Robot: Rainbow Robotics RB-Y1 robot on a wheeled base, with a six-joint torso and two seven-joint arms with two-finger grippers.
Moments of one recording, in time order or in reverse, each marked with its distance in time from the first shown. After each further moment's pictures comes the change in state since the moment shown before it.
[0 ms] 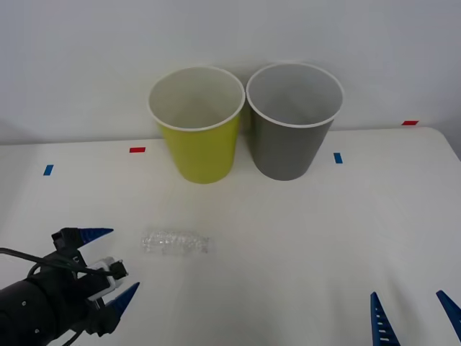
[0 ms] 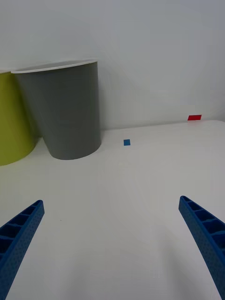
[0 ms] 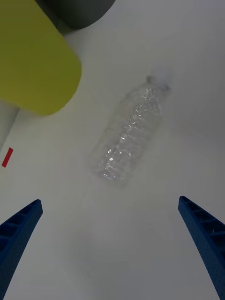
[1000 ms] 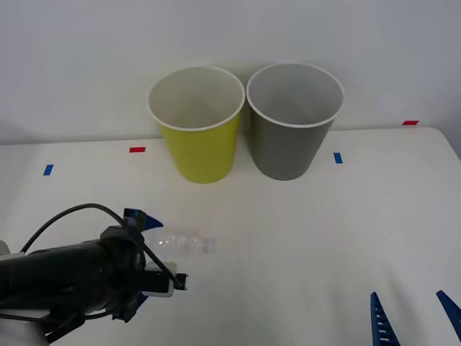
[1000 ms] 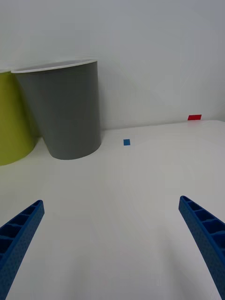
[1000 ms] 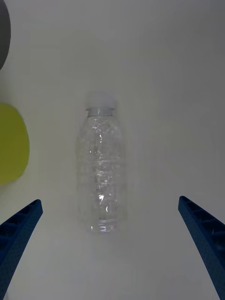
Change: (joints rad) right arm 0.000 0.000 0.000 0.000 0.000 0.000 0.000; left arm -0.510 -0.158 -0.210 -0.018 0.229 0.631 -0.492
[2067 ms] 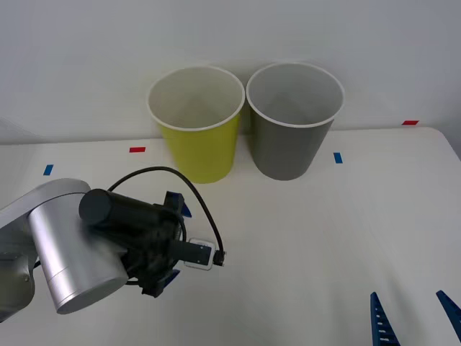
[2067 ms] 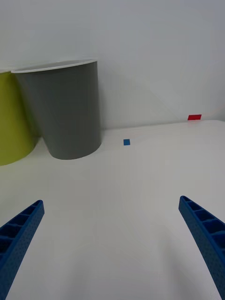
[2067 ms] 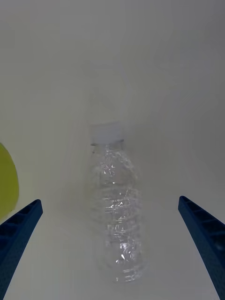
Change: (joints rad) right arm 0.000 0.000 0.000 0.000 0.000 0.000 0.000; left arm -0.355 -0.204 -0.146 0.235 0.078 0.258 -0.037
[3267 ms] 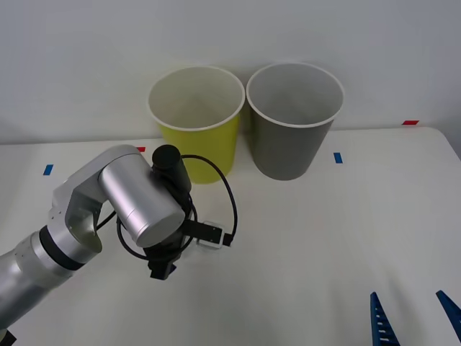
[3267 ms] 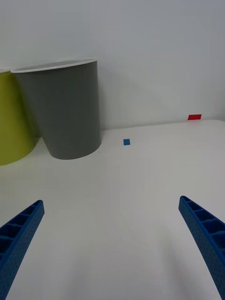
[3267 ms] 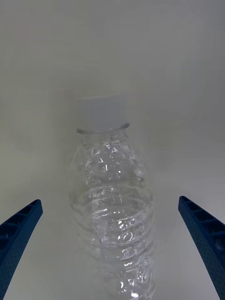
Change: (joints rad) right arm 0.000 0.000 0.000 0.000 0.000 0.000 0.000; left arm -0.175 -0.219 0.010 0.400 0.004 0.204 -0.080
